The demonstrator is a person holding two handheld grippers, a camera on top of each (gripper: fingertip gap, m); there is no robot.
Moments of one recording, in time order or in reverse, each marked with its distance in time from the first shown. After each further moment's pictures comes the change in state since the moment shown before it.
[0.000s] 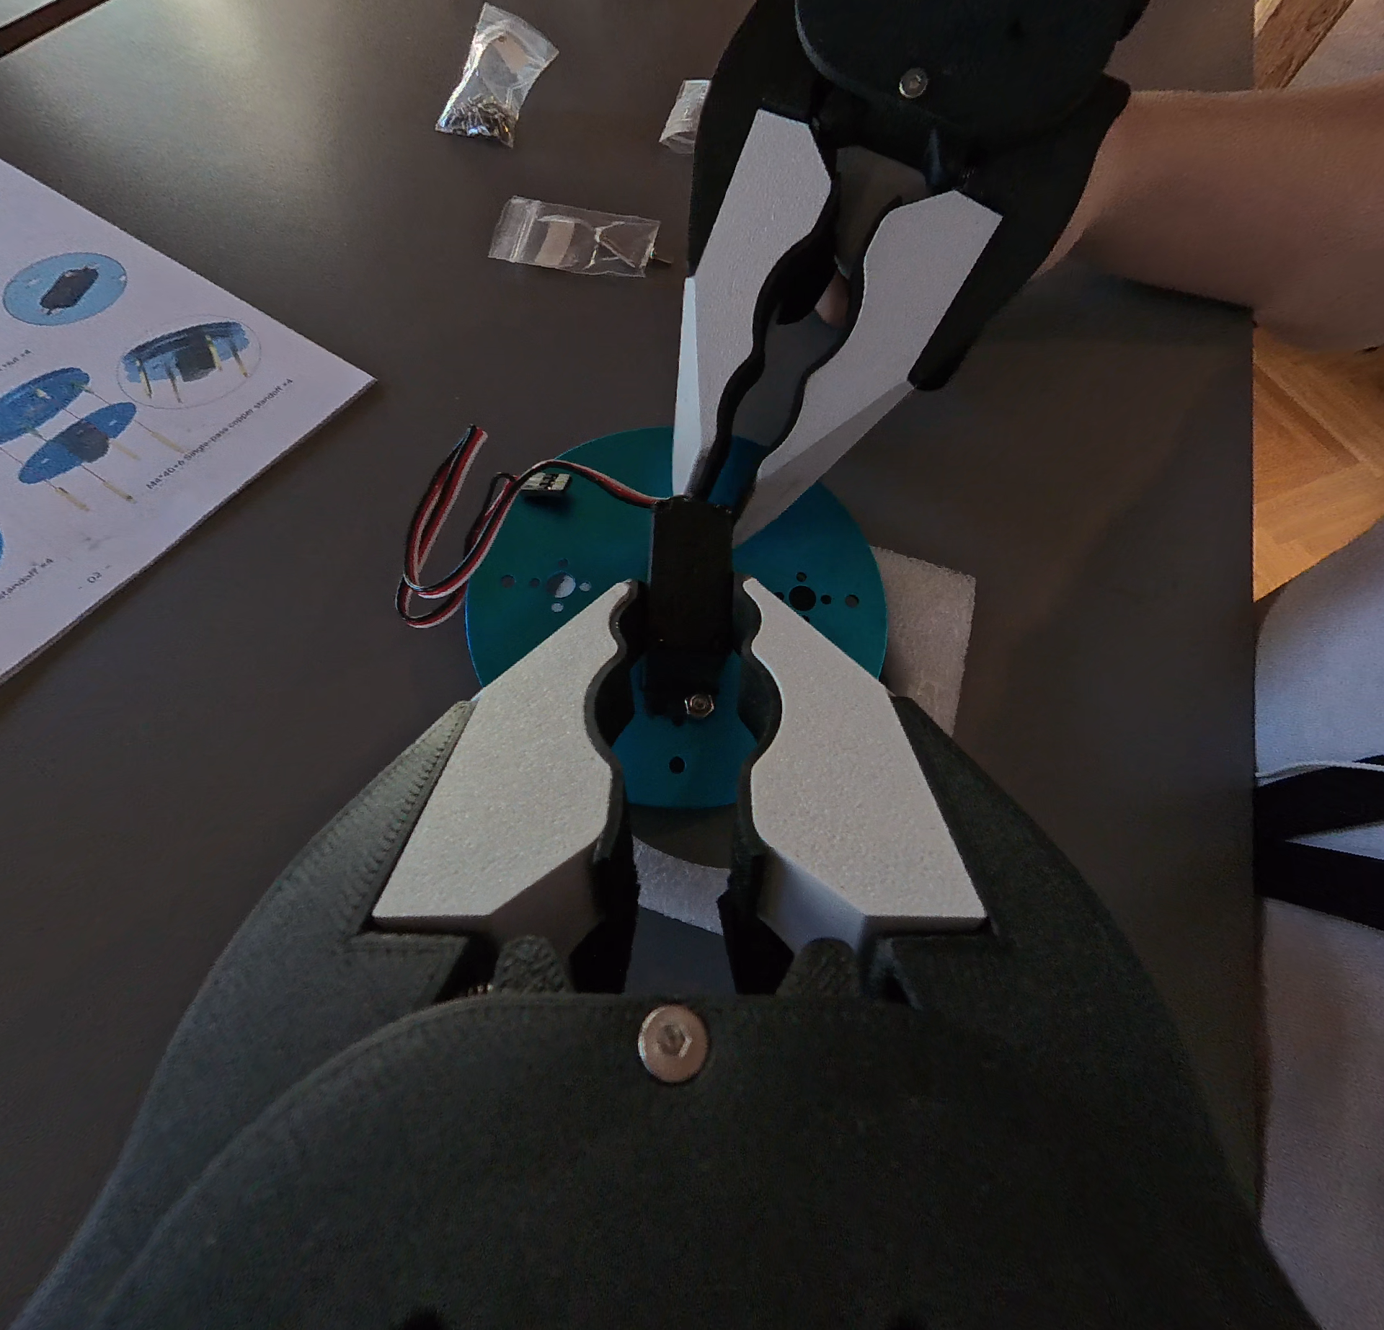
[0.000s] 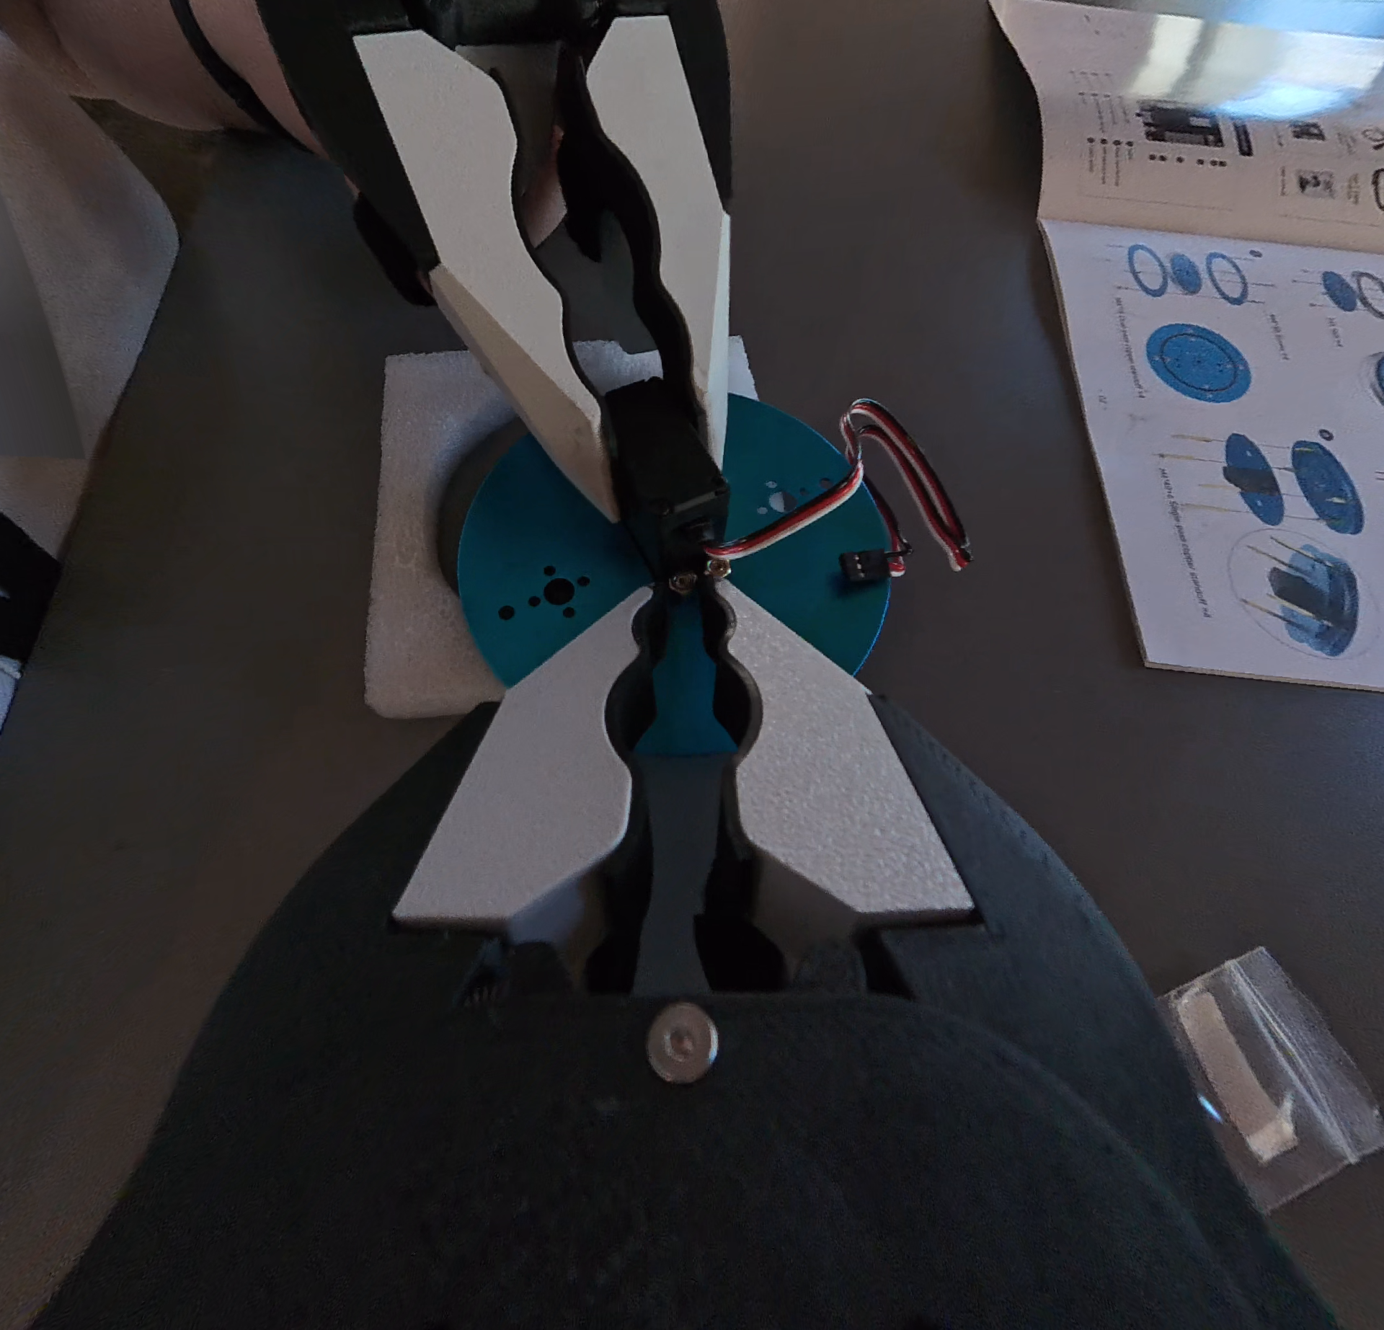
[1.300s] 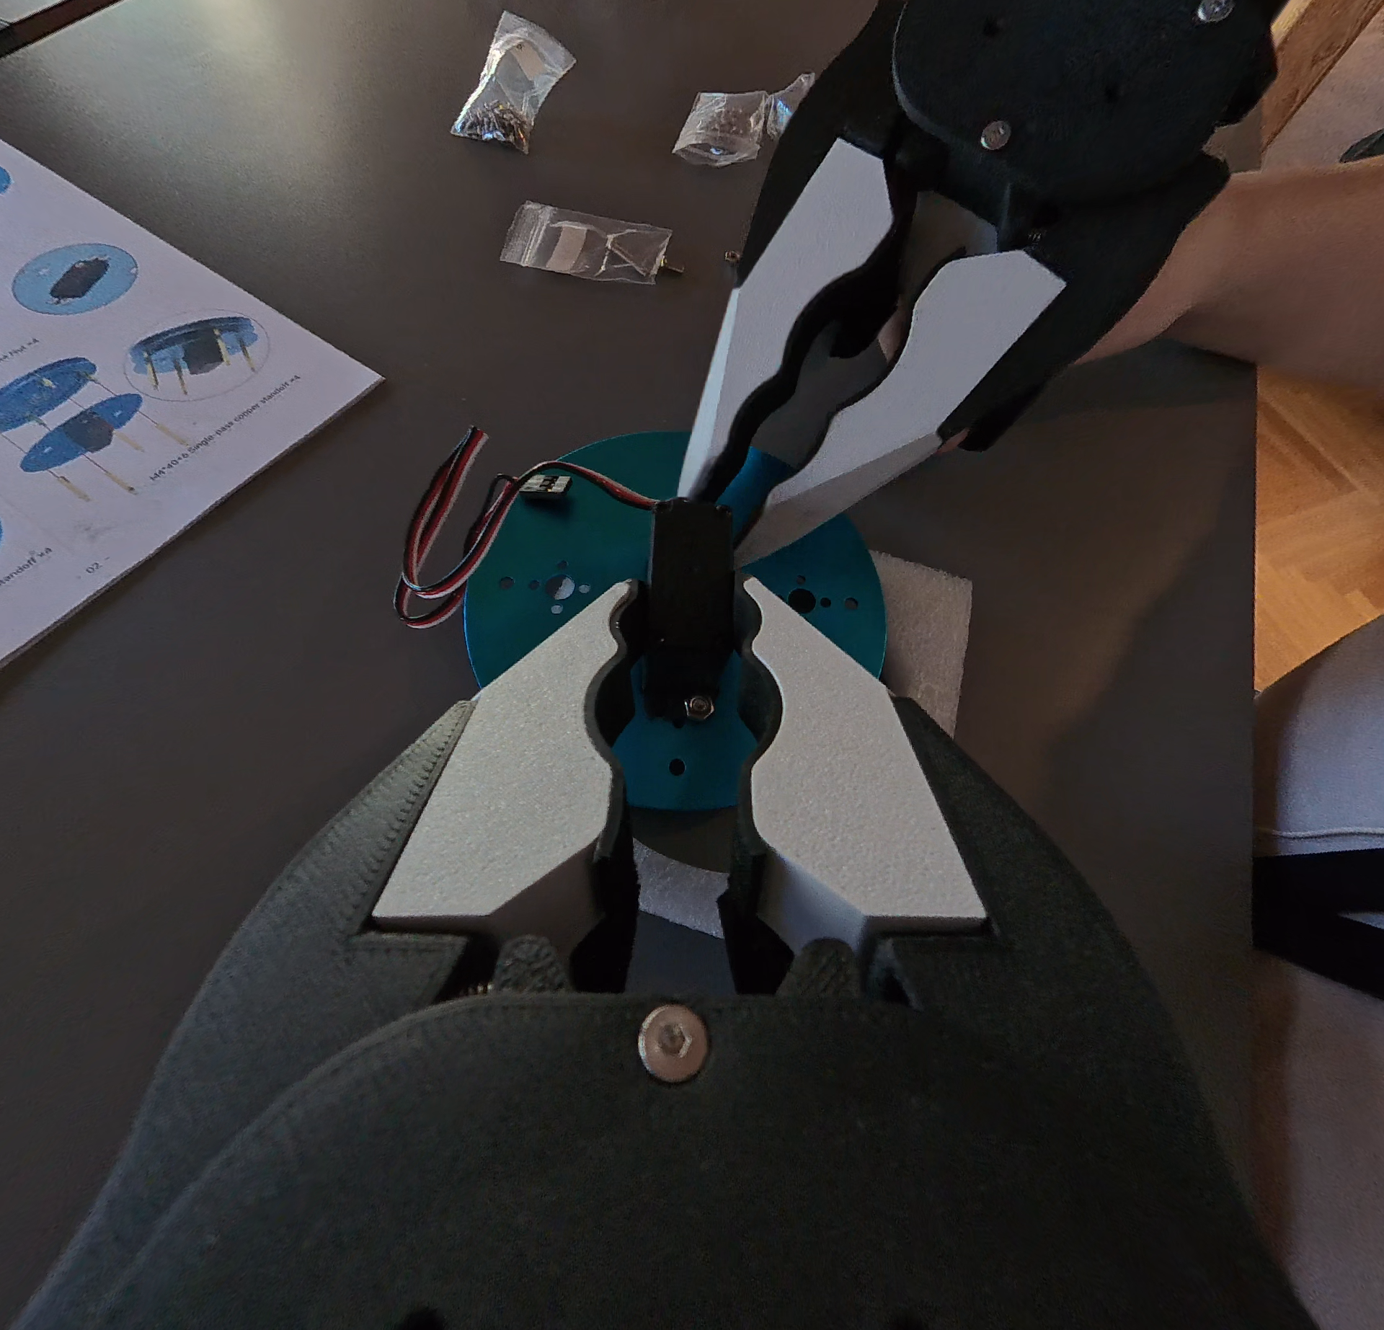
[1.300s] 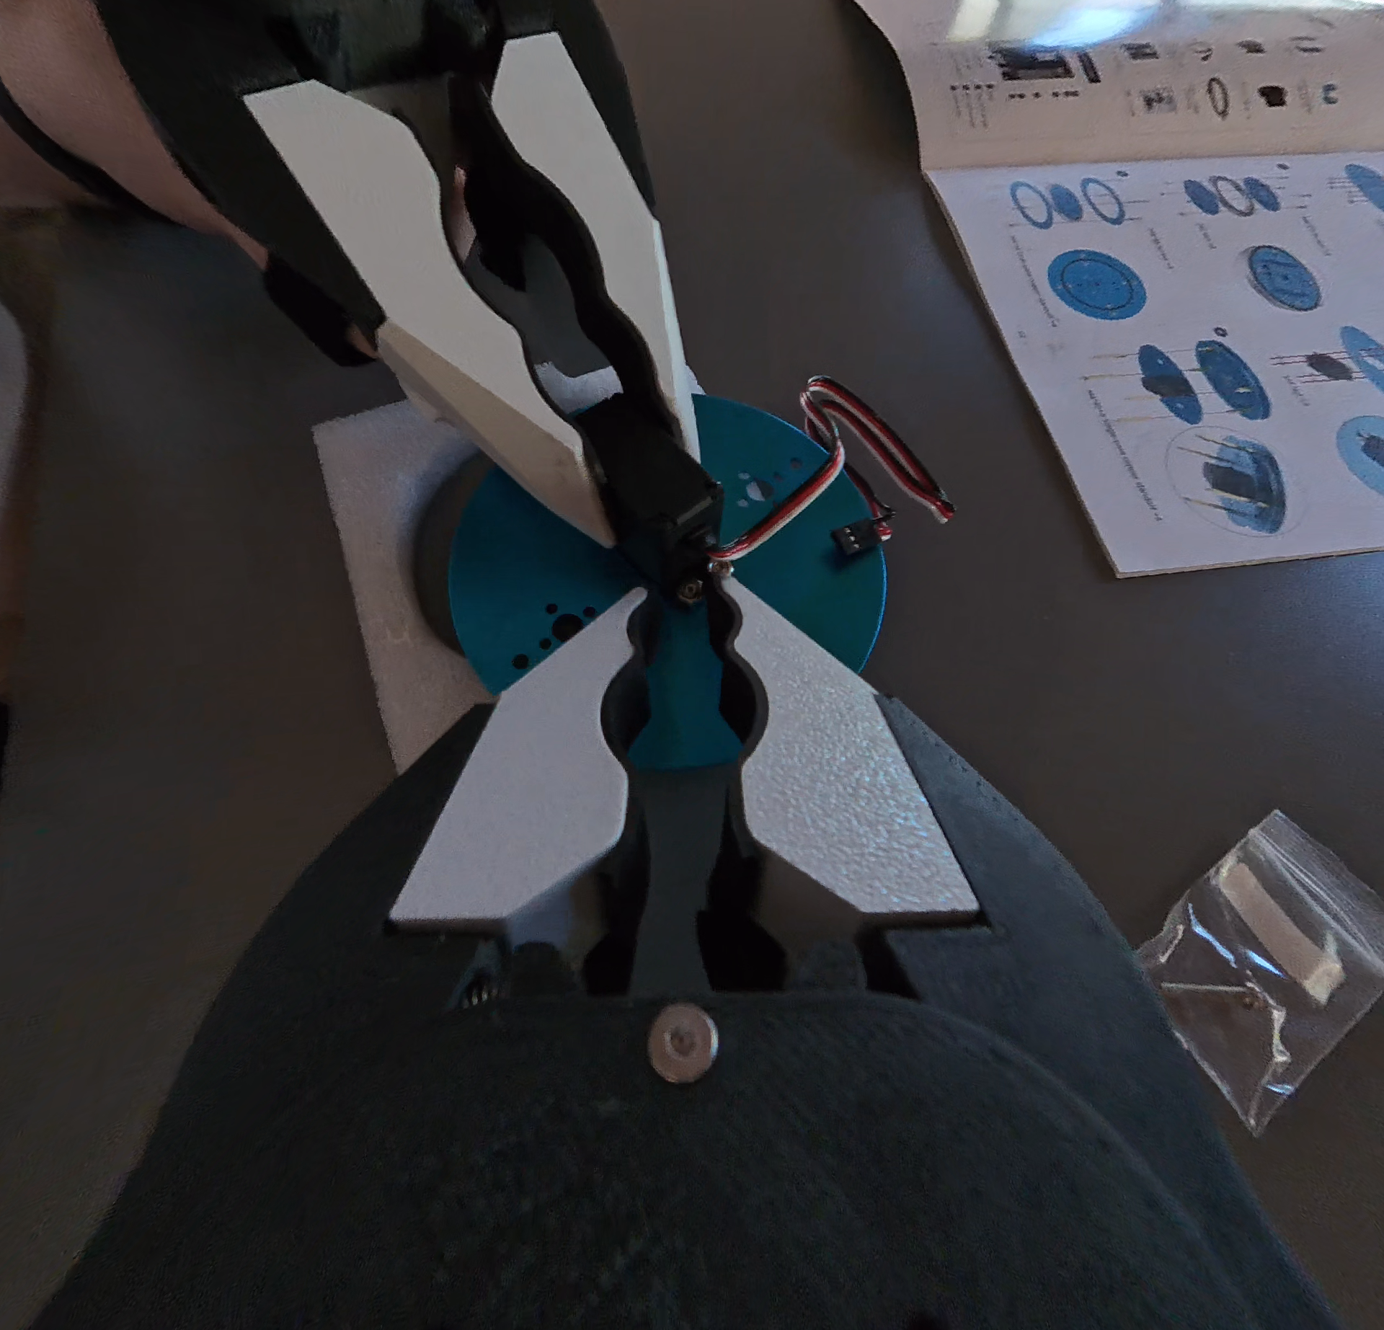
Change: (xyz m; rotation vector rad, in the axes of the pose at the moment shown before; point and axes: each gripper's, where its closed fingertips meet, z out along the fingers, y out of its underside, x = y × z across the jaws) left arm -0.001 -0.002 0.002 0.012 -0.012 -0.025; right arm 0.001 0.000 0.001 -0.013 0.184 0.130
